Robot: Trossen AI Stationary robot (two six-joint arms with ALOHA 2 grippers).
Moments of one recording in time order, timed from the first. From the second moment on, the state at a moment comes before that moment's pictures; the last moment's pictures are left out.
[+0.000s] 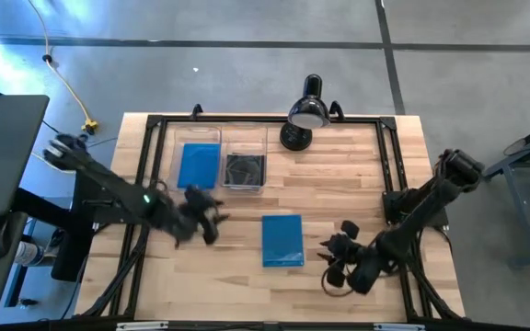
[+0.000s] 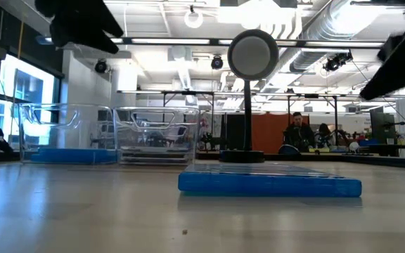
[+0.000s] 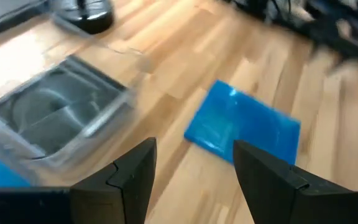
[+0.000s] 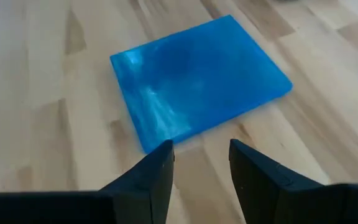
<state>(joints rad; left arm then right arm) -0.51 1.12 0.84 -0.49 -0.71 -0.84 0.81 1.52 0.88 -0.46 0.72 1.09</state>
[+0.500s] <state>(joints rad) -0.59 1.71 0.84 0.05 -0.71 -0.60 0.69 1.65 0.65 0.07 0.67 0.66</state>
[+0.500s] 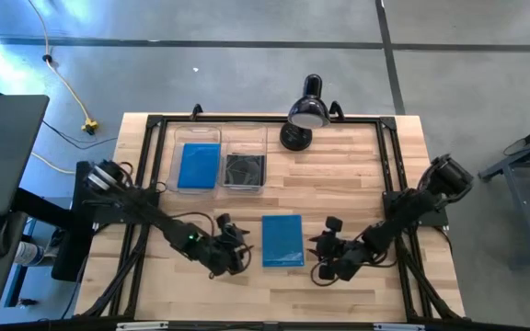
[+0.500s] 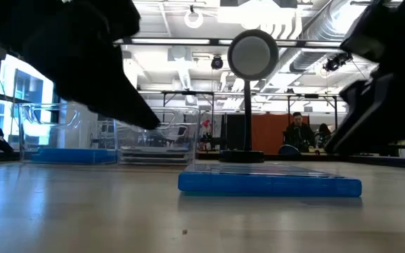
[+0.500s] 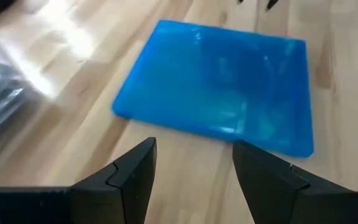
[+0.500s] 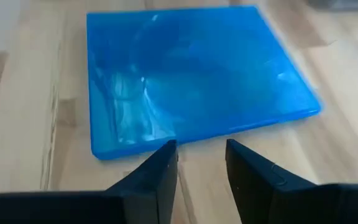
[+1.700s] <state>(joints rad) -0.46 1.87 0.84 0.27 -0.30 -1.24 0.63 1.88 0.78 0.19 0.57 0.53</state>
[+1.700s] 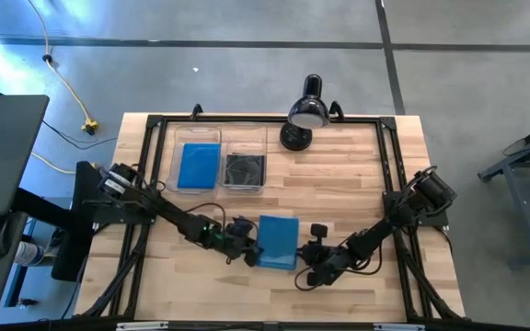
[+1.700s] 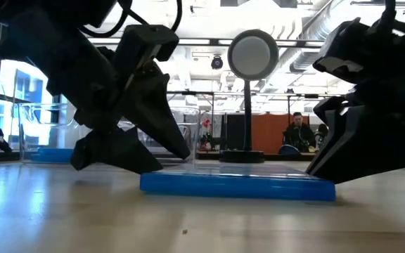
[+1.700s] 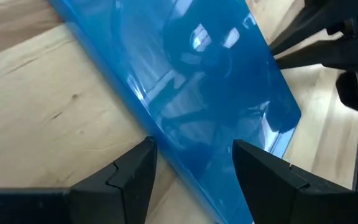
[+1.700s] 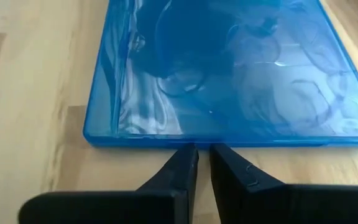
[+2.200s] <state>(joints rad) -0.51 1.78 0.84 0.33 -0.22 -1.05 0.65 1.88 0.77 0.25 0.51 0.55</state>
